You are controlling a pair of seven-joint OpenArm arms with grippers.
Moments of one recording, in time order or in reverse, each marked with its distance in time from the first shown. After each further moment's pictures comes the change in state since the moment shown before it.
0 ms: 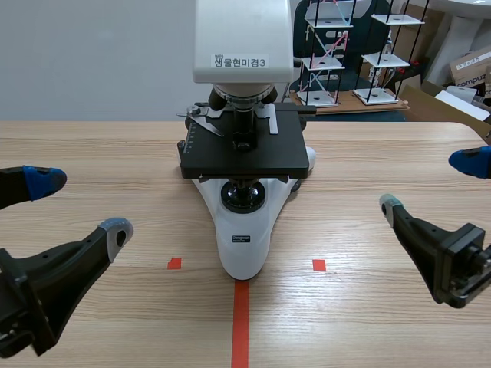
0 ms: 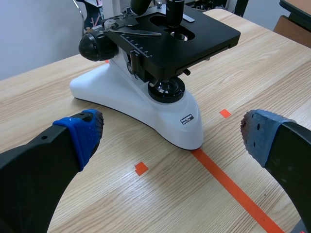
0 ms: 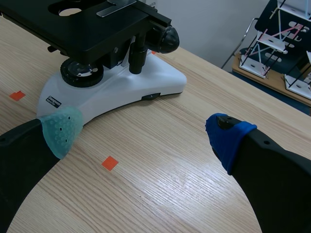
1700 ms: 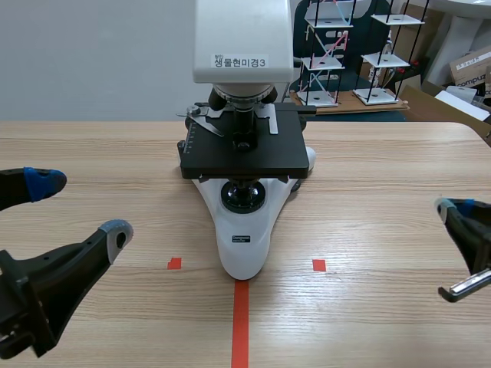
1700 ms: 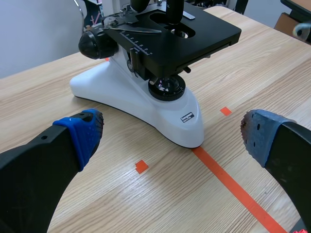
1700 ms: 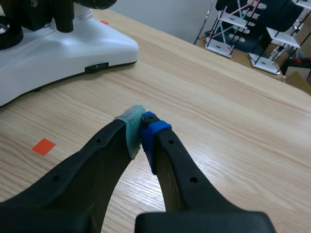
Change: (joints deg) left arm 0.0 0.0 0.0 0.0 0.2 0.0 0.4; right arm 14.6 -0.3 -6.7 -29.4 -4.6 -3.5 16.6
